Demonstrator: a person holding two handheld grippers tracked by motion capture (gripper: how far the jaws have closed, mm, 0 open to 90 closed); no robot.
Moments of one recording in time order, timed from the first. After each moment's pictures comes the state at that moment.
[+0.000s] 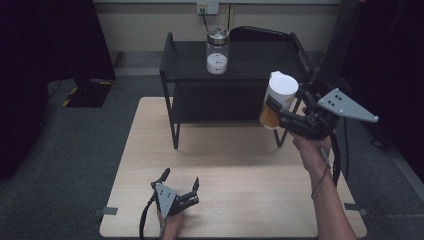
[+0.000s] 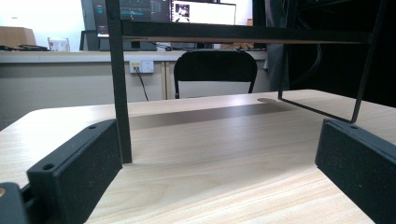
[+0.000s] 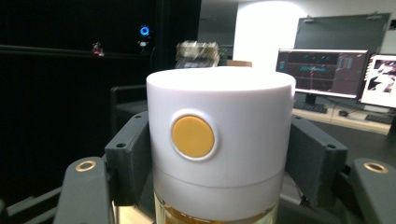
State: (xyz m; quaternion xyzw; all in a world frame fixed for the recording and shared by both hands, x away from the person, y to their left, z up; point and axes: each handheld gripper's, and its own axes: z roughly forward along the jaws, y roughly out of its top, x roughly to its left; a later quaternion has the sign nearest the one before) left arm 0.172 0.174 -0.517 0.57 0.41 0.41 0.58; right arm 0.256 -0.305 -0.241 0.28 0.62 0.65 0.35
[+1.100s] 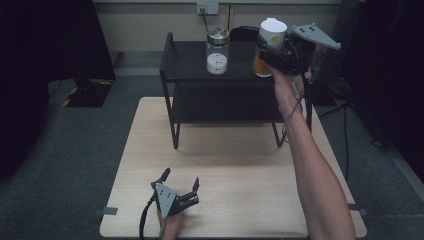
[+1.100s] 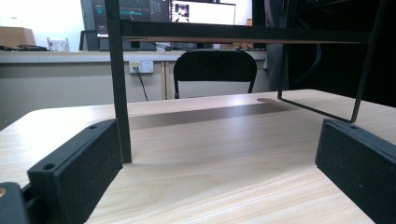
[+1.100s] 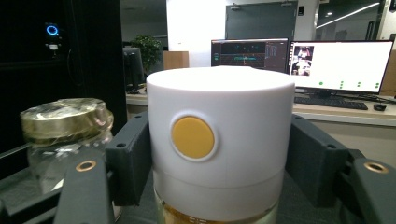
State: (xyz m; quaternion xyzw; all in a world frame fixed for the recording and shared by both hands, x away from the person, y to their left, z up) left arm 0.172 0.175 -0.517 0.57 0.41 0.41 0.58; right arm 0.351 -0.225 -0.178 0.40 0.57 0.59 0.41
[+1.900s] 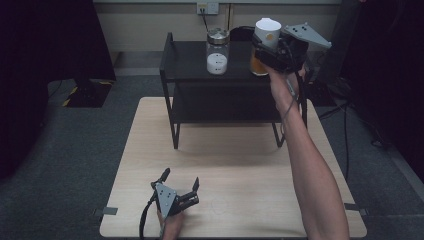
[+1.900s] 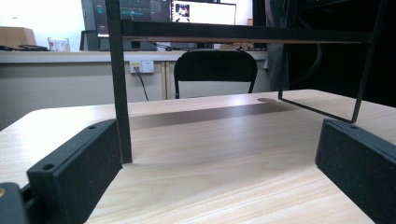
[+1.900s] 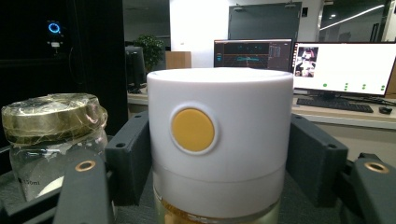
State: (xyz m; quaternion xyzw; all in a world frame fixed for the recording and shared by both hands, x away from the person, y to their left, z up) left arm 0.172 0.174 -0.517 0.57 0.41 0.41 0.58; right arm 0.365 -0.221 -0.186 0.39 0.57 0.59 0.41
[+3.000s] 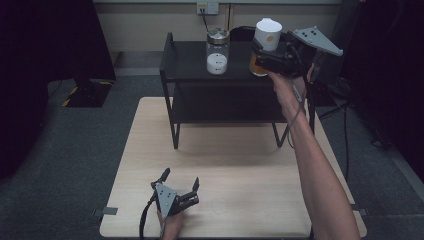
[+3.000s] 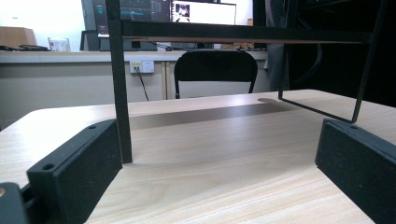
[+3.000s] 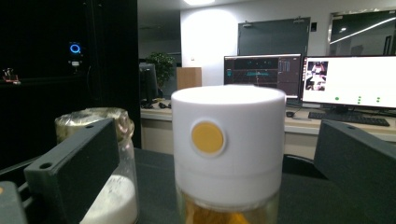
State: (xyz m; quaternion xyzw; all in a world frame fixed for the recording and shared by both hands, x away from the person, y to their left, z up) left arm 0.172 0.174 -0.517 0.57 0.41 0.41 0.58; right arm 0.346 -0.235 -0.195 0.37 0.56 0.63 0.40
